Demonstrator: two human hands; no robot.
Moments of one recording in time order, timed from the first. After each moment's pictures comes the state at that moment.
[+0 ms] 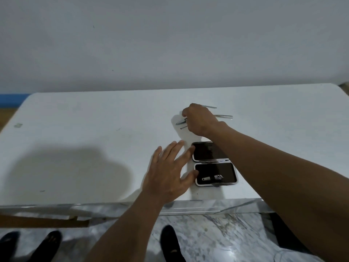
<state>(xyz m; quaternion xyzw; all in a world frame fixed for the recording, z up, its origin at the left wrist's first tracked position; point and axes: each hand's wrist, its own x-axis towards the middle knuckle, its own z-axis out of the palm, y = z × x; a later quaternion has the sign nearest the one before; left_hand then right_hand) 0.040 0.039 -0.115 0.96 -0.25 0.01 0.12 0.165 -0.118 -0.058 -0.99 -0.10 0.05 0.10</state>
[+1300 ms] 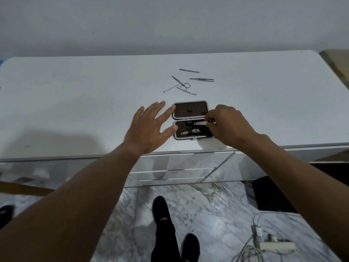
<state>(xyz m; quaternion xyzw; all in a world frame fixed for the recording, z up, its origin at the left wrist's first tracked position) 0.038 0.041 -0.121 0.96 -0.25 0.02 0.11 -0.008 -0.197 -0.048 -0.99 -0.05 0.02 0.14</state>
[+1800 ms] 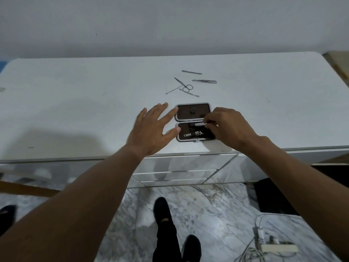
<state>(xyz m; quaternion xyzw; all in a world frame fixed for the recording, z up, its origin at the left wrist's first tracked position) 0.039 0.041 -0.122 0.96 -0.24 0.03 0.11 -0.004 -0.198 -0.054 -0.98 -0.10 0.00 0.16</state>
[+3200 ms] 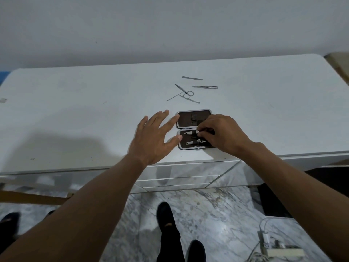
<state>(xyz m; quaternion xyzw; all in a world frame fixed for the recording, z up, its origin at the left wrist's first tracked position) 0.039 0.041 -0.119 0.96 -0.24 0.02 0.12 0.011 -0.194 -0.071 -0.97 -0.14 -0.01 0.22</state>
